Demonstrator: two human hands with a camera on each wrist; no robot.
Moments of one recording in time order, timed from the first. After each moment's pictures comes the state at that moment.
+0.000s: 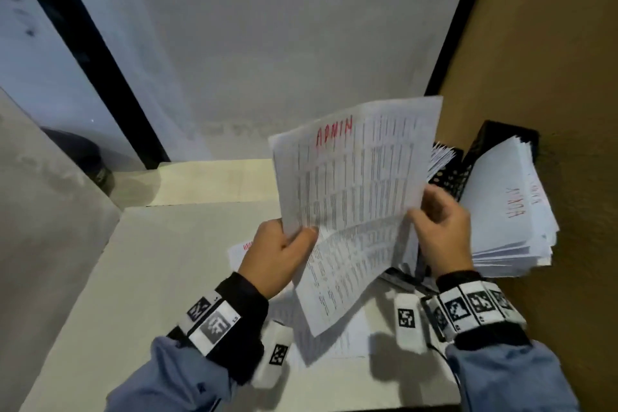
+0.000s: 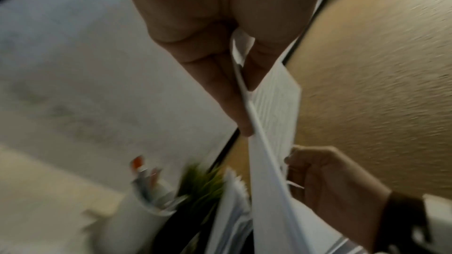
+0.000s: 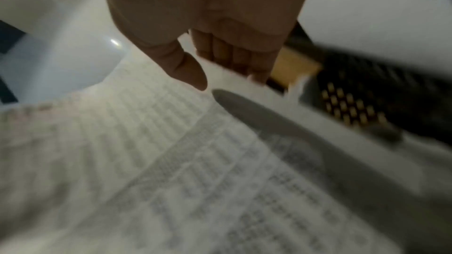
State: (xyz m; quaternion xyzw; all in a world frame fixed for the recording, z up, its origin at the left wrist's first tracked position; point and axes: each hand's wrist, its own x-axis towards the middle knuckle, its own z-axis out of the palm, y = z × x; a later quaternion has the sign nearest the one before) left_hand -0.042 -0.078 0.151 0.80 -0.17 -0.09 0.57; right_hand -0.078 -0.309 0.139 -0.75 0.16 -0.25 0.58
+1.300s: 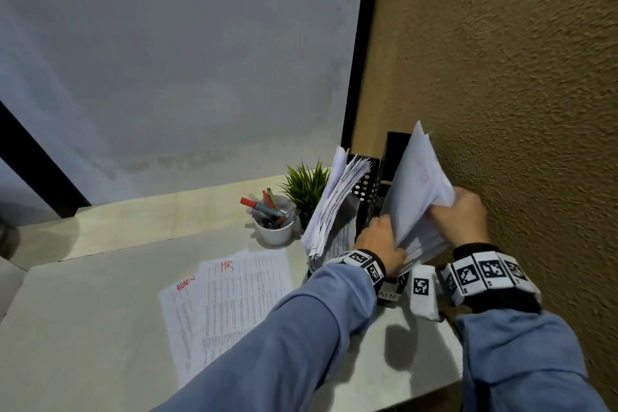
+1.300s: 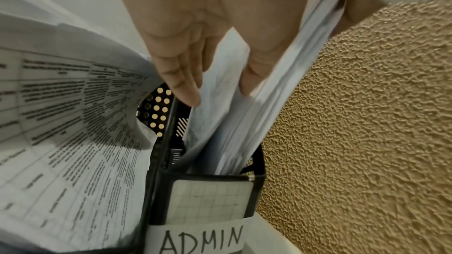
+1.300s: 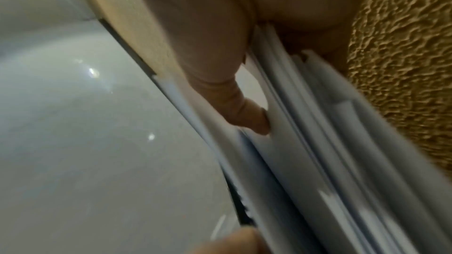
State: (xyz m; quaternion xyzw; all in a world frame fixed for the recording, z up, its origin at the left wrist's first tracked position) left_hand -0.052 -0.346 0.103 0.86 -0.35 -0.20 0.30; right_hand -0.118 -0.450 0.174 -0.81 0.41 -0.21 0.37
